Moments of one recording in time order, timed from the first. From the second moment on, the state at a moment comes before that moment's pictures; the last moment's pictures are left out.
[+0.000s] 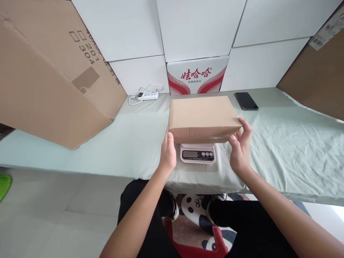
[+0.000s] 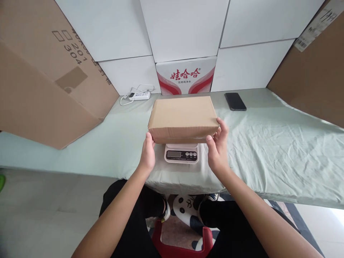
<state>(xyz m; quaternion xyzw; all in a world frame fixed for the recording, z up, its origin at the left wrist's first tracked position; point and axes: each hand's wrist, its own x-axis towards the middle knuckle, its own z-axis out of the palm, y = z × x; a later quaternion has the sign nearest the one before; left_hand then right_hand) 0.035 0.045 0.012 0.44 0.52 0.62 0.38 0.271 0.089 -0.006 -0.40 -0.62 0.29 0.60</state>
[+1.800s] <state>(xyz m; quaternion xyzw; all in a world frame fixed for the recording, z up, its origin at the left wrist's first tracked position) 0.025 0.049 -0.006 0.48 0.50 0.62 0.36 0.274 0.090 -0.009 -0.41 -0.63 0.26 0.60</state>
